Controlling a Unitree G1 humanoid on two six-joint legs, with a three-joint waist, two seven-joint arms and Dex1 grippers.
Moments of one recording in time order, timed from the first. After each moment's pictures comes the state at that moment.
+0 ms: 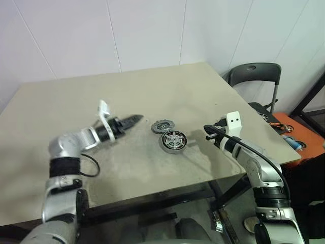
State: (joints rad) left arm -0.68 0.45 0.34 0.44 -0.78 1.06 -0.76; right arm -0.37 -0.36 -0.10 0.04 0.32 0.60 0.45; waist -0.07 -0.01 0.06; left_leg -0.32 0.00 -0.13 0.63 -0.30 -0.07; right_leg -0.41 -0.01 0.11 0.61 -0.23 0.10
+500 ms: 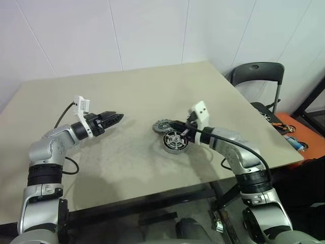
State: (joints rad) left arm -0.55 0.58 0.22 0.37 -0.56 0.63 -0.93; right arm -0.56 -0.31 0.17 0.05 0.35 0.66 0.68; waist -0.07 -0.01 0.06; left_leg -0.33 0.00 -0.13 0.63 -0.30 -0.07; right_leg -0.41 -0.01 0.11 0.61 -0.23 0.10
